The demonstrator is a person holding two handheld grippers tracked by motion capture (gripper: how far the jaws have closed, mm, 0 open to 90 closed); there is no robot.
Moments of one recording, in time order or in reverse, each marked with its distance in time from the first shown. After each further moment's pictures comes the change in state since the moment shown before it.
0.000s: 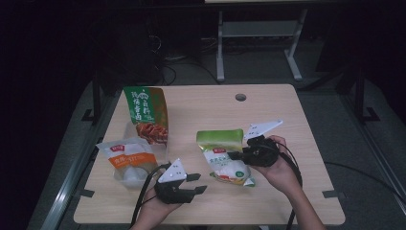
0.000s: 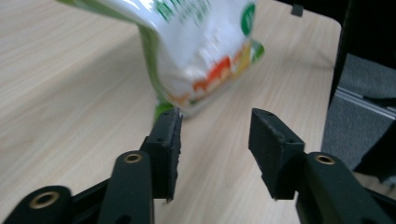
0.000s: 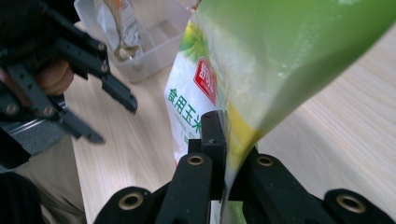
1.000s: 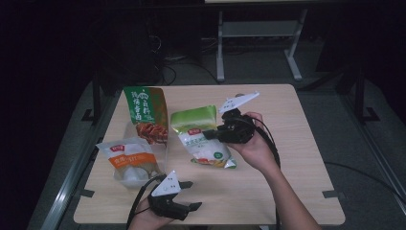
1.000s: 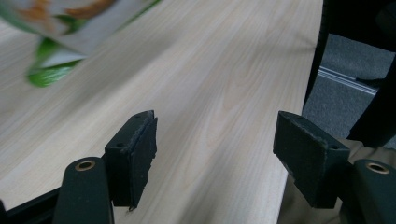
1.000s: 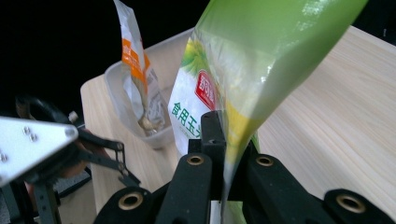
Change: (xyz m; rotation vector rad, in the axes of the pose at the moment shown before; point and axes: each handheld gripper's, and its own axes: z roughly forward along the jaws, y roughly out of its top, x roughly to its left) left arm -0.011 -0.024 -0.010 0.019 -0.033 0.027; right arm 0.013 0.086 0.015 -0.054 0.054 -0.023
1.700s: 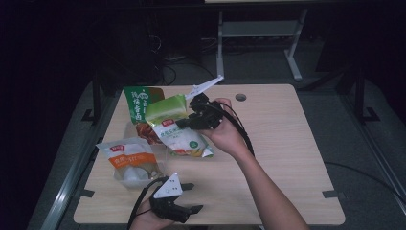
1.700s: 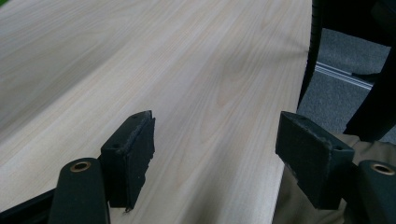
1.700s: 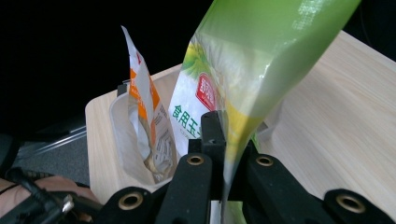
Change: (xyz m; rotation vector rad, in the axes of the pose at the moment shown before) left arm -0.003 -0.002 0.003 0.012 -0.013 0.002; right arm 0.010 0.061 0.051 0.026 0.045 -0.037
